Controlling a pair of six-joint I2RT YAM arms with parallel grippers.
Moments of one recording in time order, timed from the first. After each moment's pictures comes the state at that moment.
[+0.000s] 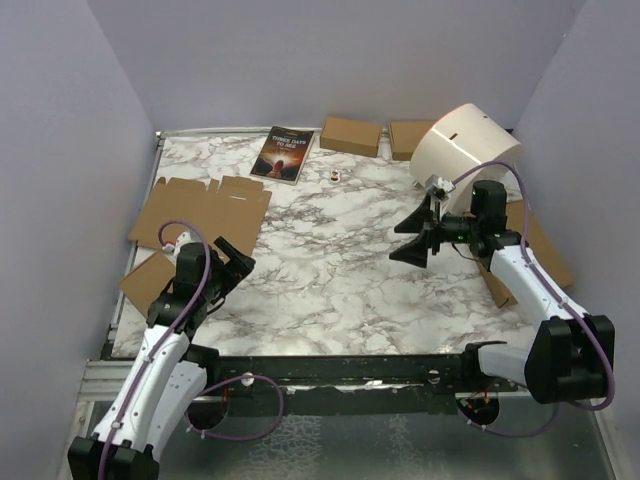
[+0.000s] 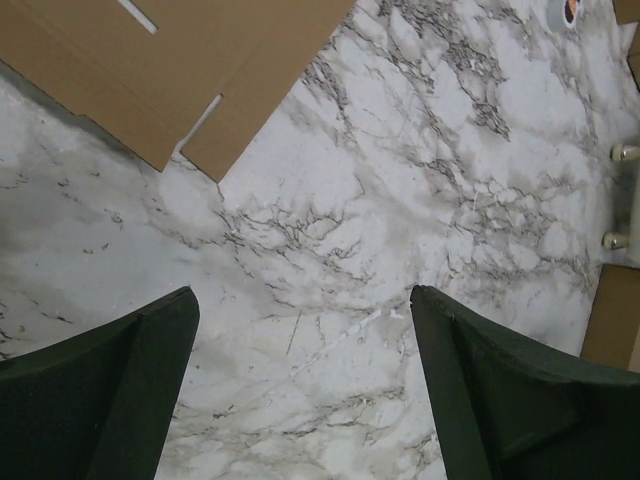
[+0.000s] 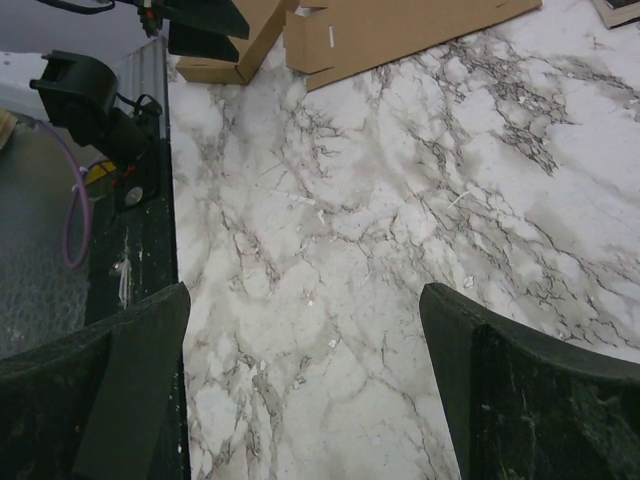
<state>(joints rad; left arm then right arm) -0.20 0.60 0.49 -0.56 -0.02 -0.88 0.07 1.22 0.78 -0.13 -1.25 -0.20</state>
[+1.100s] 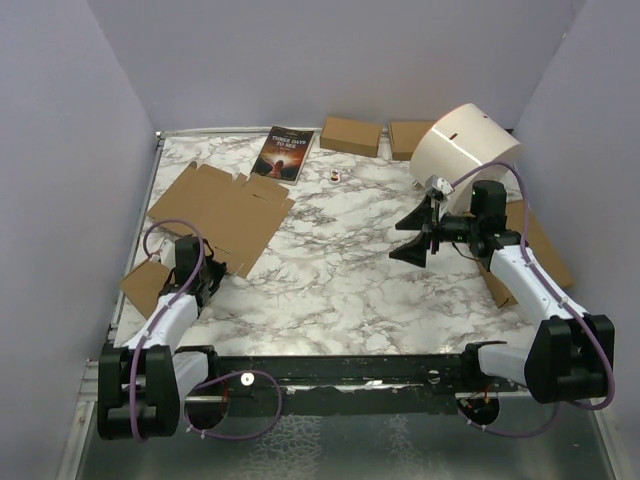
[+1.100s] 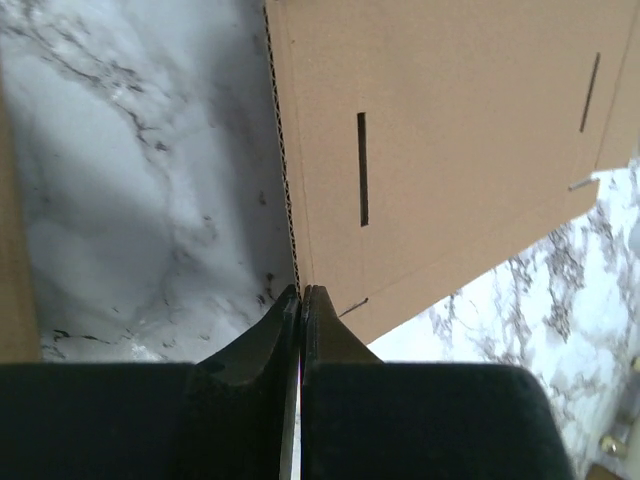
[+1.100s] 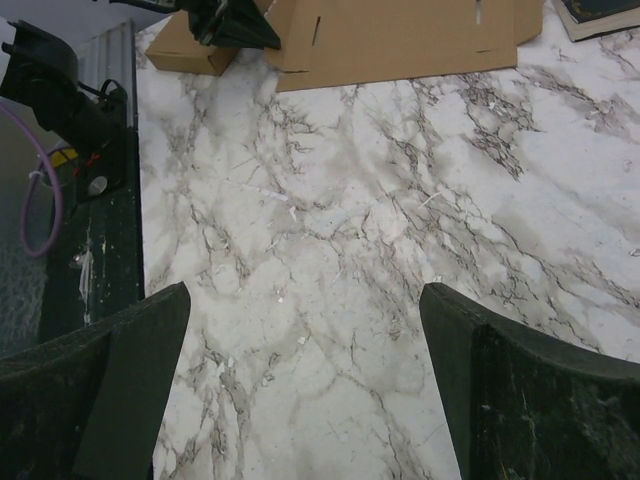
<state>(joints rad) 0.04 1.07 0.35 -0.07 -0.10 -1.04 0.07 1.22 0.78 -0.13 -1.21 -0.28</state>
